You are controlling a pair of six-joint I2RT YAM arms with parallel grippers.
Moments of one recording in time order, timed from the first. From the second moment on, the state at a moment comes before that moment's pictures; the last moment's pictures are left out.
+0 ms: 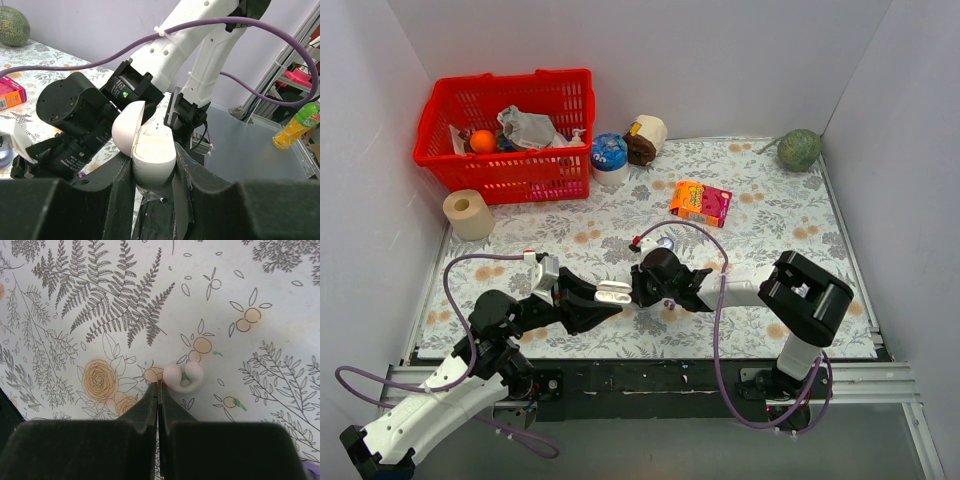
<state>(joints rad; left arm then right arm) -0.77 0.35 0.38 0.21 0.53 -0.44 1.00 1.72 0.77 0.24 -0.07 0.51</state>
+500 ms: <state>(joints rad) -0.77 0.35 0.38 0.21 0.53 -0.44 0.98 1.64 0.68 0.27 -0.01 0.49</state>
